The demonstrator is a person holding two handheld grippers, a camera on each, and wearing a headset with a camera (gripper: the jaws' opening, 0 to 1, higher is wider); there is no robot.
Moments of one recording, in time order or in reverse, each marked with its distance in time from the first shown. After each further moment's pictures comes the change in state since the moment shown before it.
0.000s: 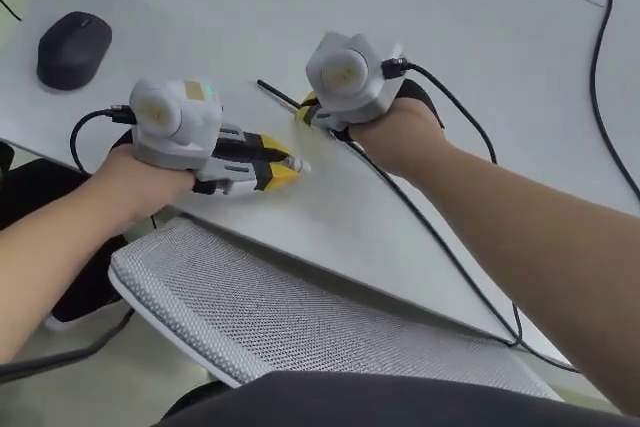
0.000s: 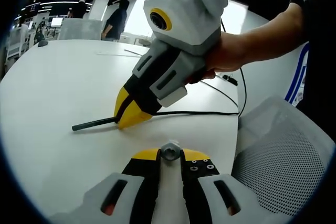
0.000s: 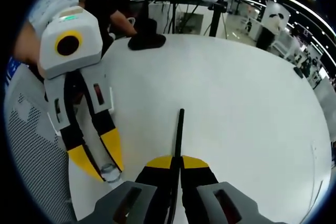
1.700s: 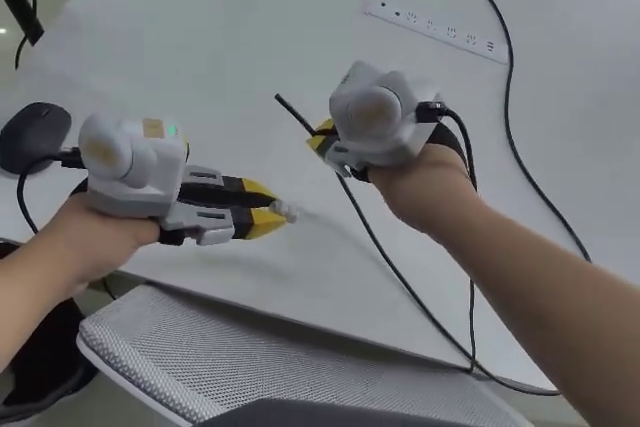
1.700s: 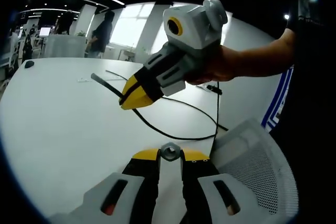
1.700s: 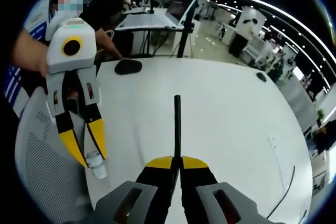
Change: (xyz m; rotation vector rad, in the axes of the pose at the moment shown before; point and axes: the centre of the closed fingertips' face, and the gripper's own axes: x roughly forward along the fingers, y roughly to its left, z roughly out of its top) left arm -0.023 -0.056 0.075 0.042 -0.070 -0.114; right arm -0.108 -0.032 0.016 0.047 -0.051 -0.212
